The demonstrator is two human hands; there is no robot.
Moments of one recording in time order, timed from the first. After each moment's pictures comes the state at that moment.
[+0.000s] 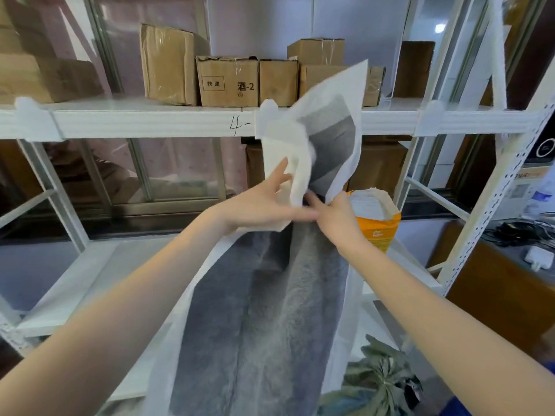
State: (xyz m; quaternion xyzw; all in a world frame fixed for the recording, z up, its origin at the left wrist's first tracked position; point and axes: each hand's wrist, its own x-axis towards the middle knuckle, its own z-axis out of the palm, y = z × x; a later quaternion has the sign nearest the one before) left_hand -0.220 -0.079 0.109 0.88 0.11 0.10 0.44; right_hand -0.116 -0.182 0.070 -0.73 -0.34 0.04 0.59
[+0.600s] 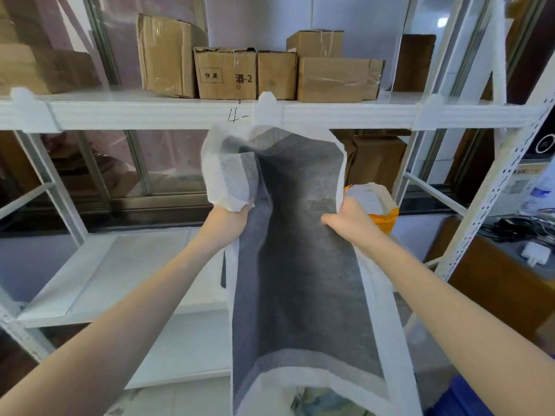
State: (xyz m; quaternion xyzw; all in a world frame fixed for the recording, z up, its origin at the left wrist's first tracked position) left_hand -0.223 -0.045 0.042 0.79 0.32 0.28 0.44; right_hand -0.095 -0.213 0.064 -0.81 -0.35 0.13 0.45
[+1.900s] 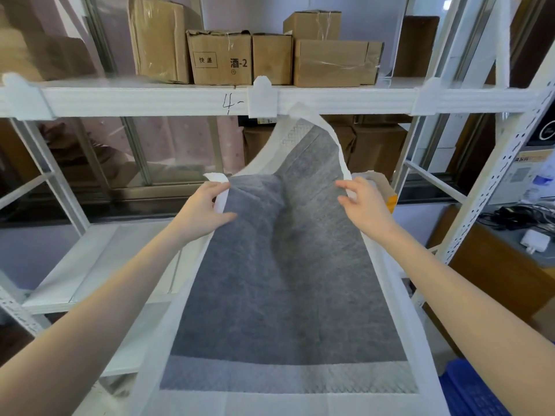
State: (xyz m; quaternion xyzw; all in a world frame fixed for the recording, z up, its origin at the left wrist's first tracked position) left_hand -0.252 -0.014 0.031 0.90 0.26 0.22 0.28; right_hand -0.052 -0.227 0.040 -0.84 -0.41 -0.05 0.36
